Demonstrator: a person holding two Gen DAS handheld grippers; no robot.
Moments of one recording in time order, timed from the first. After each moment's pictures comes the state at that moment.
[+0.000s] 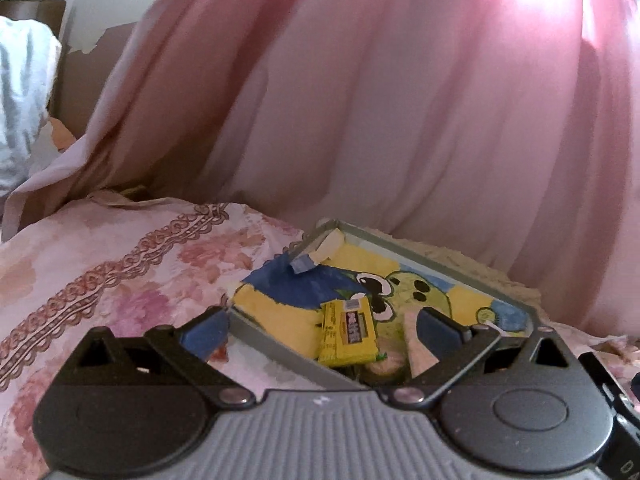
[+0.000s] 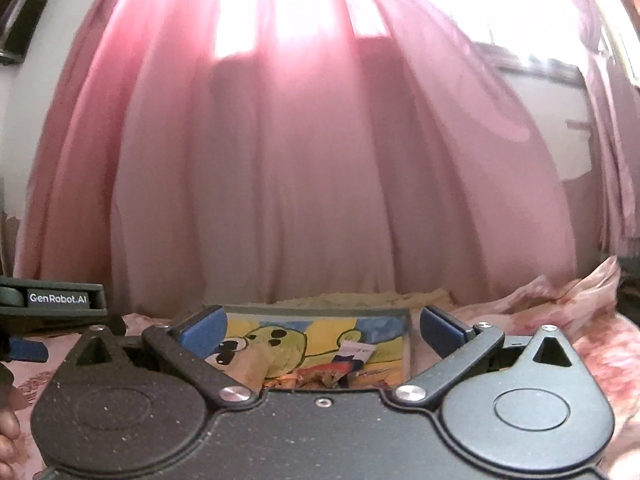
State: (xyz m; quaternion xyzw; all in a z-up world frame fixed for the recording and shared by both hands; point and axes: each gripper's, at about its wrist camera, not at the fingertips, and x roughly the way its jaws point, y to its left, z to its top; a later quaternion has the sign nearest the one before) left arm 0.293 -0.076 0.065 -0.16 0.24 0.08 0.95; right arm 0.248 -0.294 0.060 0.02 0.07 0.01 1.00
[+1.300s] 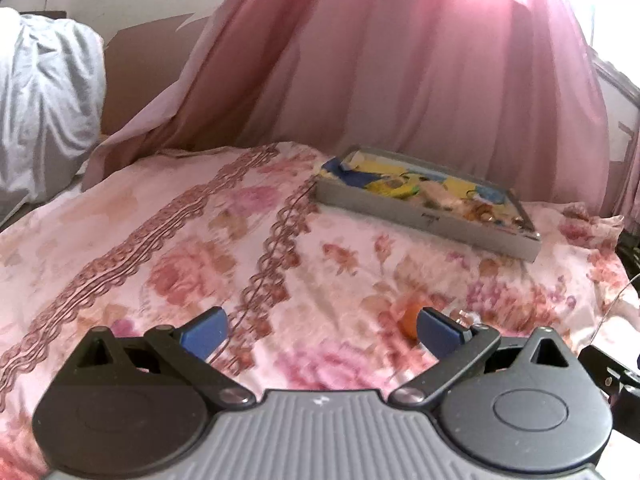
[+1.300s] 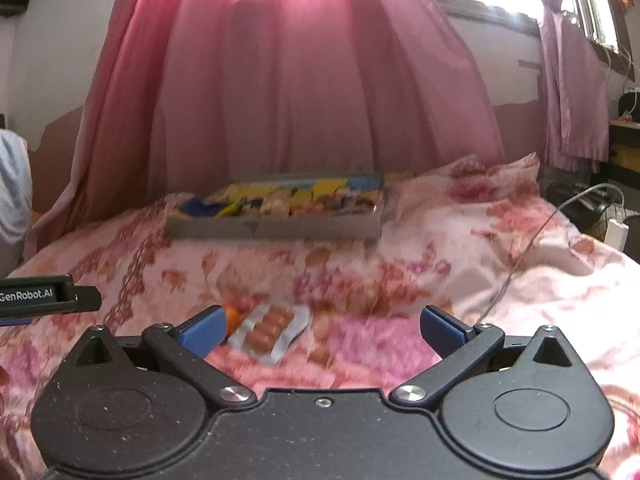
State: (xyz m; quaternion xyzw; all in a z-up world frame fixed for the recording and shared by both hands) left arm 0.075 -0.027 0.015 -0.09 0.27 0.04 0.96; right arm 0.037 -0.249 0.006 0.01 0.21 -0.02 0.98
